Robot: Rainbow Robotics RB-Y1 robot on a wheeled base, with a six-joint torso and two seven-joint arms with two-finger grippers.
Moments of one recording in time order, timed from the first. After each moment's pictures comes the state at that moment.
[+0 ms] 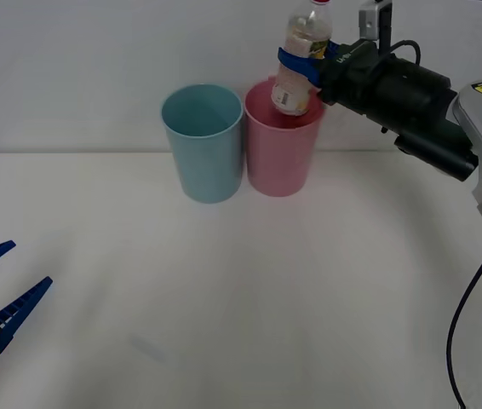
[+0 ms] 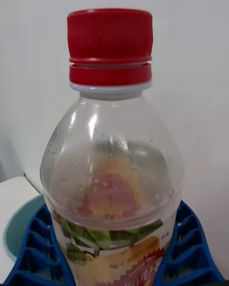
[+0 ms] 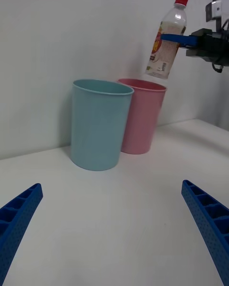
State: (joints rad) right arm -0.77 -0.49 0.14 -1.18 1.18 -0.64 -0.25; left arm 0.35 0.40 0.52 -1.66 -0.96 -1.22 0.00
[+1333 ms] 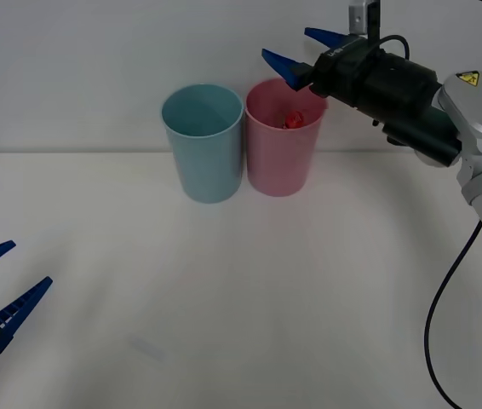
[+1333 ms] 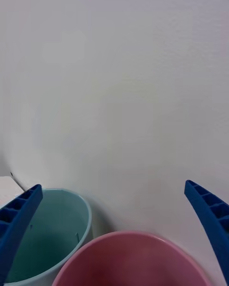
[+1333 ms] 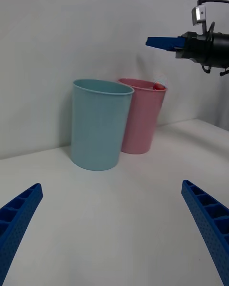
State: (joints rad) right arm -0.86 -0.45 0.14 -1.02 1.14 -0.65 -0.18; left arm 0.35 0.40 0.52 -1.66 -0.96 -1.22 0.00
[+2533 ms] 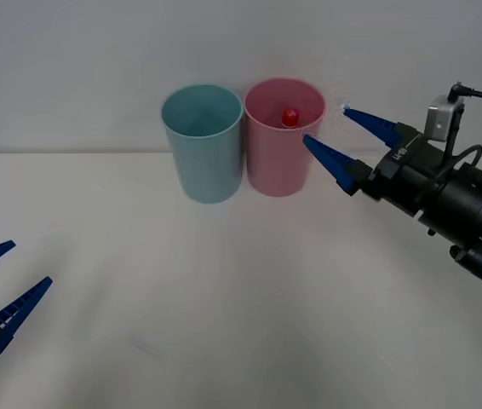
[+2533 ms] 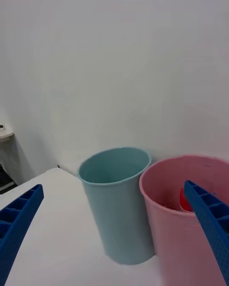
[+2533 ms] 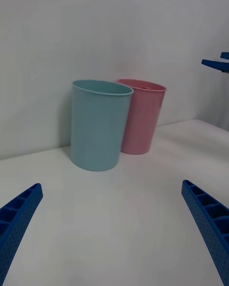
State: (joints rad) right arm -0.13 -0.68 0.14 -1.87 1.01 -0.48 -0.33; left arm 0.35 0.40 0.52 -1.66 -0.96 -1.22 0.00
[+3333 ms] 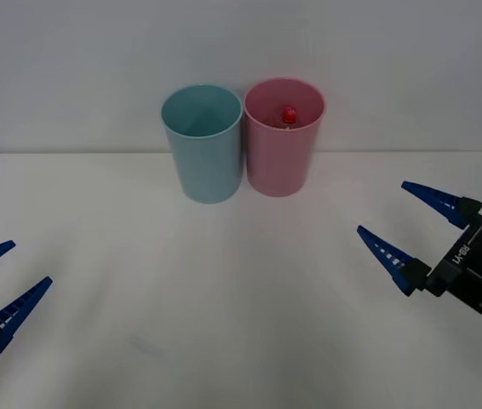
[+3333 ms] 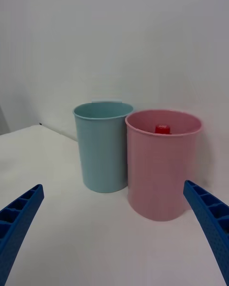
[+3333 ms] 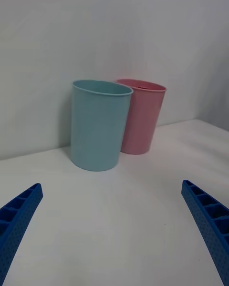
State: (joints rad) right arm 0.31 -0.64 -0.08 -1.98 0.89 -0.68 0.09; left arm 0.35 0.40 0.52 -1.66 -0.96 -1.22 0.00
